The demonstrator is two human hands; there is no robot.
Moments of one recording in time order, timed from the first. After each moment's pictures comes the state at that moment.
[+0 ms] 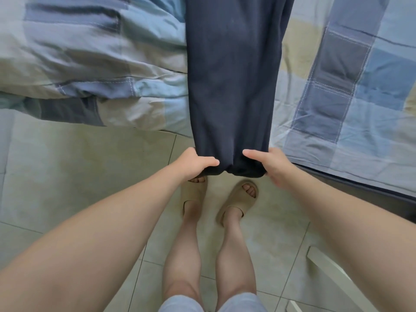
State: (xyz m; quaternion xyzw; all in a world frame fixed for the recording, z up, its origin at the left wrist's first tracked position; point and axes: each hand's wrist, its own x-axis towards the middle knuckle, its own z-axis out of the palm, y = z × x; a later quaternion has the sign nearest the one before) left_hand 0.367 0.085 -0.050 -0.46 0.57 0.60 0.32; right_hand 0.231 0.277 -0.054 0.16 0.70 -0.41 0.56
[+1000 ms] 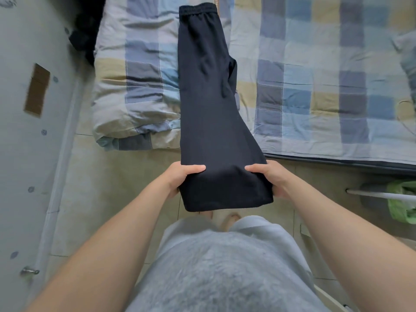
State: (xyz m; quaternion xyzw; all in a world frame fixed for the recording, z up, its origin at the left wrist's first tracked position) left_hand 0.484 0.055 0.256 -0.41 0.49 0.72 0.27; right_hand 0.358 0.306 0.281 0.21 0.66 -0.48 0.53
